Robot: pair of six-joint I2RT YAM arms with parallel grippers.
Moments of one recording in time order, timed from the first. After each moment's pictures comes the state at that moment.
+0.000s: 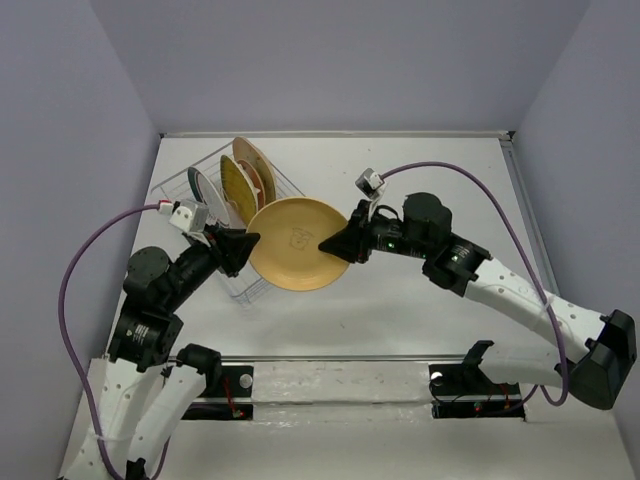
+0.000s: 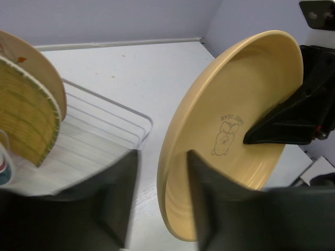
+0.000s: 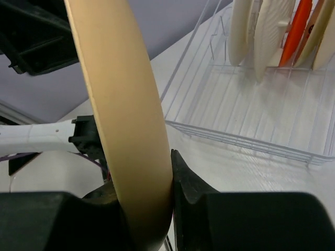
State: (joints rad) left arm -0.31 0.50 0.79 -0.32 0.36 -0.34; right arm 0.82 1.14 0.98 0.05 -0.39 0.39
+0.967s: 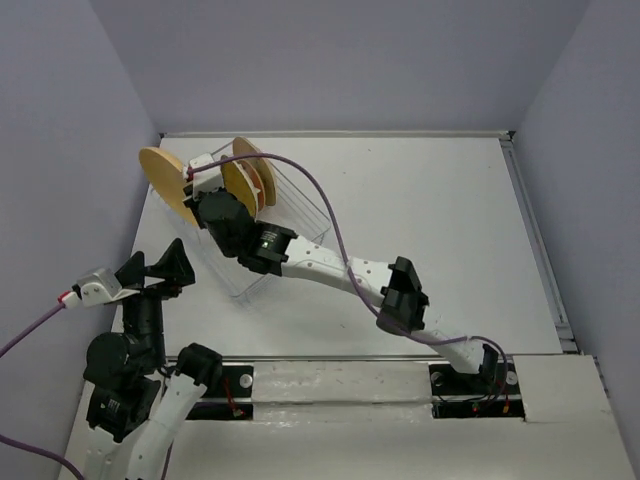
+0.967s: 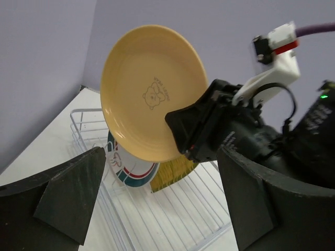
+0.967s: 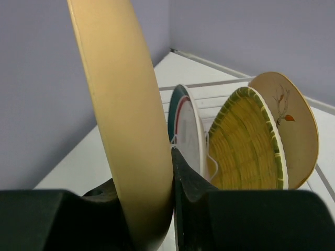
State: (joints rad) left arm -0.41 0.08 0.74 -0.40 -0.55 -0.28; right arm 1.21 2.37 2.45 -0.12 0.63 0.08
